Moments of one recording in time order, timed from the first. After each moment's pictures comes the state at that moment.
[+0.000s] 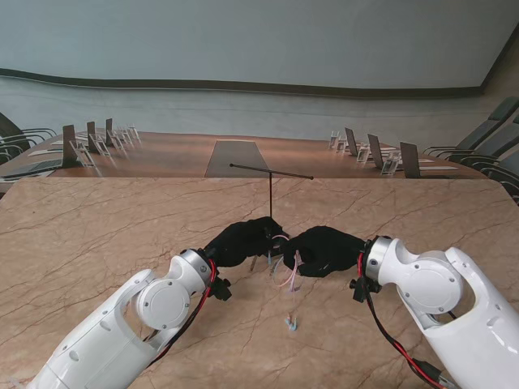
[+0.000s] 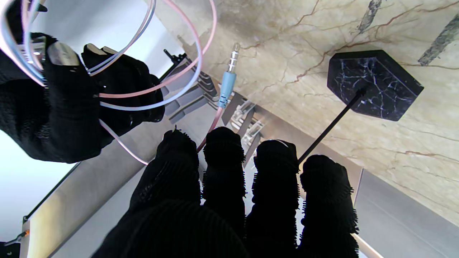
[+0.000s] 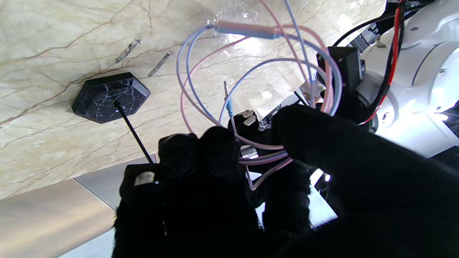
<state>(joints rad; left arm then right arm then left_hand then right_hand) 1.36 -1.14 -0.92 -1.59 0.35 -0.11 -0.03 -1.51 -0.98 1.30 -1.79 -0.36 -0.29 0.58 1.22 -0.08 0.00 -0.04 0.40 -0.03 0.97 1.11 0.96 0.07 0.99 1.19 0.78 0.28 1.25 1.17 0.42 0.38 1.46 1.05 0.52 -0.65 1.20 0.13 0.75 -0.22 1.05 0.89 0.99 0.24 1.31 0.78 0.75 0.25 1.34 1.02 0.33 0.24 1.67 1.29</state>
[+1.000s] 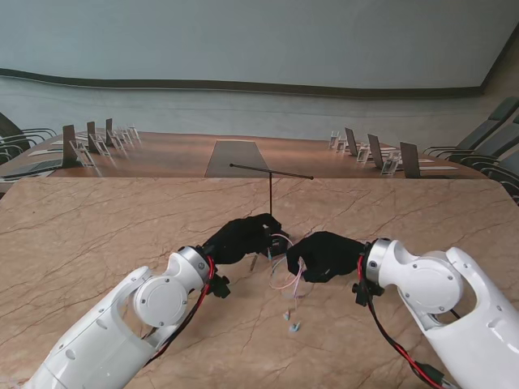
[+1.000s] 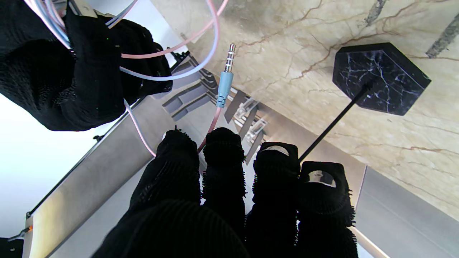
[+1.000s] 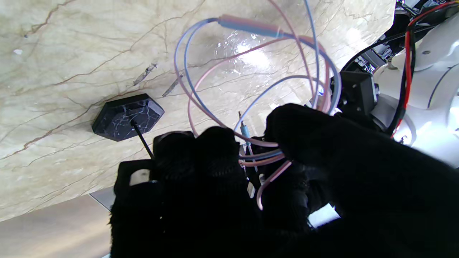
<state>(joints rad) 1.36 -1.13 -0.94 -1.61 0.34 -0.11 -0.04 -1.52 -0.98 1.30 -1.80 -0.38 -0.24 0.64 1.22 -0.08 0.00 -0.04 0.40 -0.03 0.98 1.11 0.97 0.07 1.00 1.18 0.80 0.29 1.34 1.19 0.52 0.32 1.60 1.21 0.52 -0.72 1.29 0.14 0.78 -0.16 1.08 0.86 1.07 0.24 1.29 0.78 0.83 0.27 1.36 0.94 0.43 0.30 1.69 1.23</state>
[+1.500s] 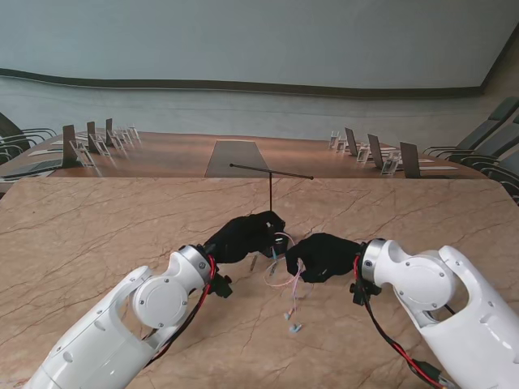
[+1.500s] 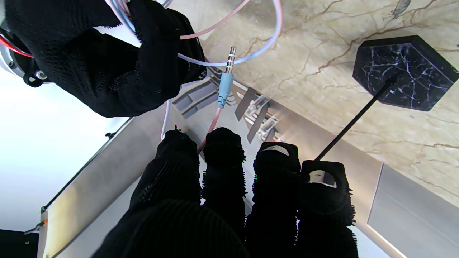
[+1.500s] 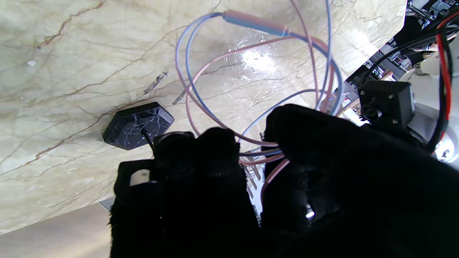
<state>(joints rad) 1.37 -1.13 -0.94 -1.65 0.33 -0.11 -0.05 -1.49 -0.98 1.27 -1.77 -0.39 -0.21 0.64 1.22 -0.08 0.00 -0.04 0.40 -0.03 0.98 1.11 0.97 0.07 1.00 1.18 0.82 0.29 1.34 1.19 0.55 0.32 1.60 1.21 0.51 -0.72 1.29 0.15 0.78 -0.16 1.08 0.86 1.07 0.24 1.30 0.78 0.83 0.27 1.37 0.94 0.43 0.30 1.69 1.23</state>
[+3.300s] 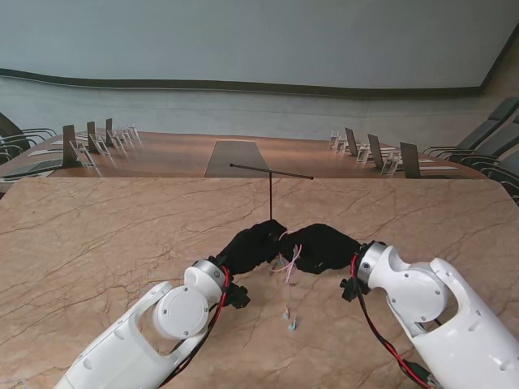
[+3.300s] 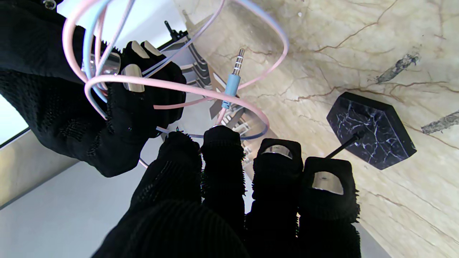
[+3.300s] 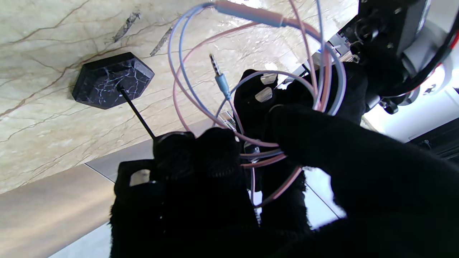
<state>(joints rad) 1.39 -1.19 -0.87 -1.61 0.18 0.05 0.08 -1.52 -1.02 1.26 -1.71 -0.40 -0.31 0.40 1.22 -0.08 0.03 -0.04 0.40 0.01 1.00 1.11 1.03 0.05 1.00 1.16 0.91 0.30 1.36 1.16 0.67 0.35 1.65 1.15 0.51 -0.72 1.29 0.20 0.79 -0.14 1.08 0.86 1.07 0.24 1.31 0.77 0.83 0.27 1.37 0.94 0.43 0.30 1.69 1.23</state>
